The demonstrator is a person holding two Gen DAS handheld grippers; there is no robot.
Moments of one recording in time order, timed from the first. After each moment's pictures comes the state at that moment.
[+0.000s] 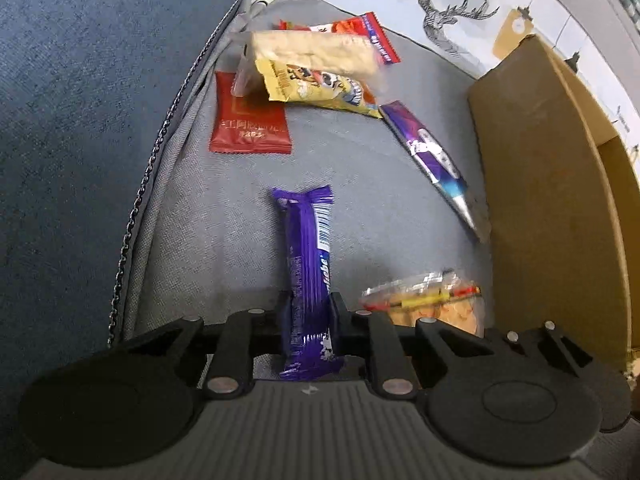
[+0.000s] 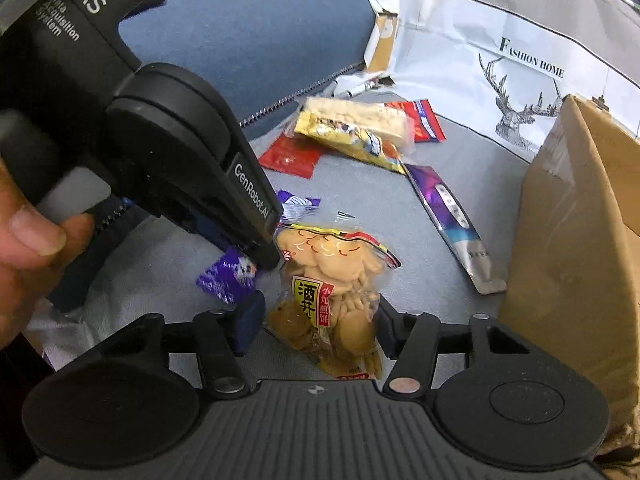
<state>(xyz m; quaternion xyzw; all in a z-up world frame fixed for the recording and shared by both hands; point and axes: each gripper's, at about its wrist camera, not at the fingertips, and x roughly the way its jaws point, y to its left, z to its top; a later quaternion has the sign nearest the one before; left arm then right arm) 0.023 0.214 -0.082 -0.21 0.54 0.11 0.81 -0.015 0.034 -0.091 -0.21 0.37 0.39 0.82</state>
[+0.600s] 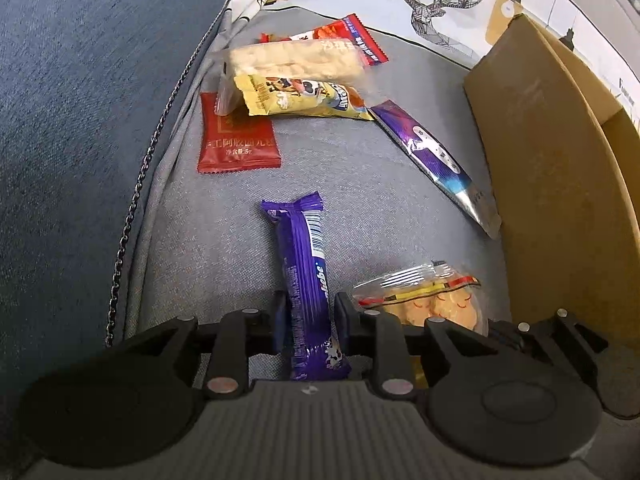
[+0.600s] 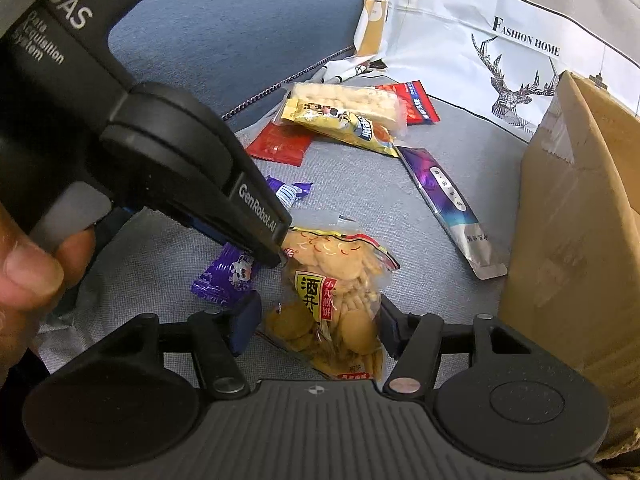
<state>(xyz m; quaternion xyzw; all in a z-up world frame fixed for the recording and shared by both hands) 0.031 0.201 -0.083 -0.16 0.54 0.11 0.82 -0.005 0.035 -0.096 -0.19 0.39 0.38 0.82</state>
